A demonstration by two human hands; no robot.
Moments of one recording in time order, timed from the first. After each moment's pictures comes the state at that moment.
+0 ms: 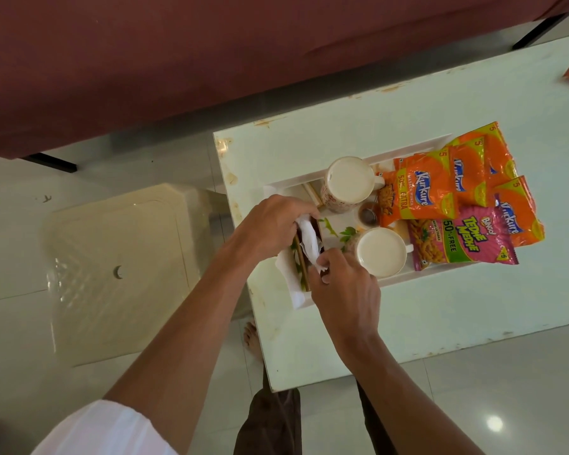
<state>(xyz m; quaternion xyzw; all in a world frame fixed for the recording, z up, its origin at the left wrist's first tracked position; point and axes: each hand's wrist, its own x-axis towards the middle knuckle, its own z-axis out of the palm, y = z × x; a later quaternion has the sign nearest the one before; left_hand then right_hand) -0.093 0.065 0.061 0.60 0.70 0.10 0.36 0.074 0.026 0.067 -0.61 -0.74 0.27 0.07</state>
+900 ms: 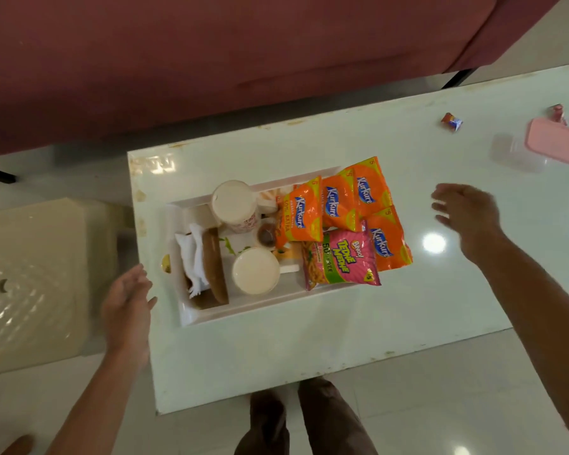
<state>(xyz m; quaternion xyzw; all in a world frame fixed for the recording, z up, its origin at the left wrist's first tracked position) -0.008 -0.025 0.039 -0.04 0.82 0.49 0.28 0.347 0.313 0.074 -0.71 -0.42 0.52 0.22</state>
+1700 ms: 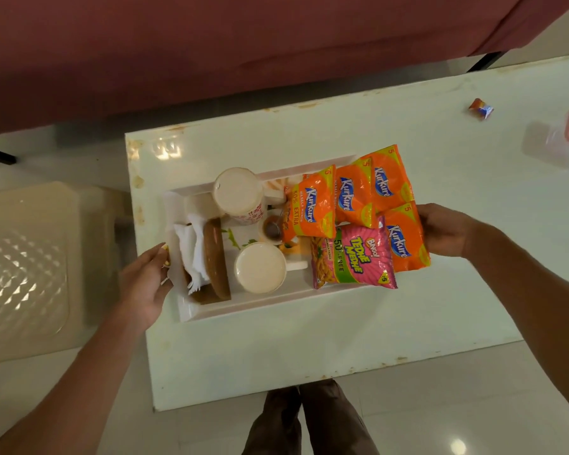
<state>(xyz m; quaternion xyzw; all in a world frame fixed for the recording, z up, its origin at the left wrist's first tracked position) -0.037 0.007 0.003 -0.16 0.76 0.49 0.40 0.329 0.321 -0.008 -0.59 -0.27 0.76 -0.05</state>
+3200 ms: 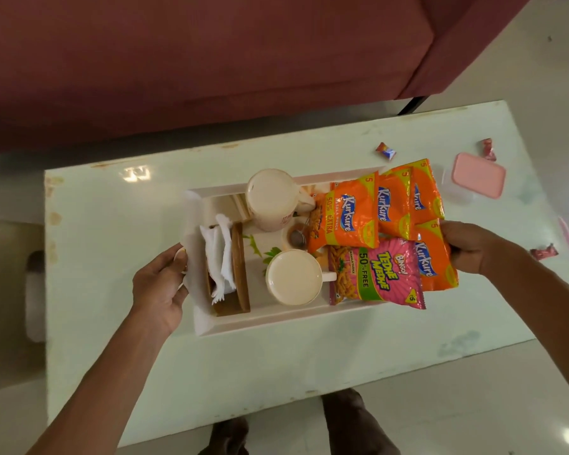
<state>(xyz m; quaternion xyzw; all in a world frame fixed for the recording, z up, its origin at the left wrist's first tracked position) 0.115 0.150 0.044 -0.14 0.72 0.54 0.41 0.482 0.436 0.043 -0.67 -0.29 0.68 0.00</state>
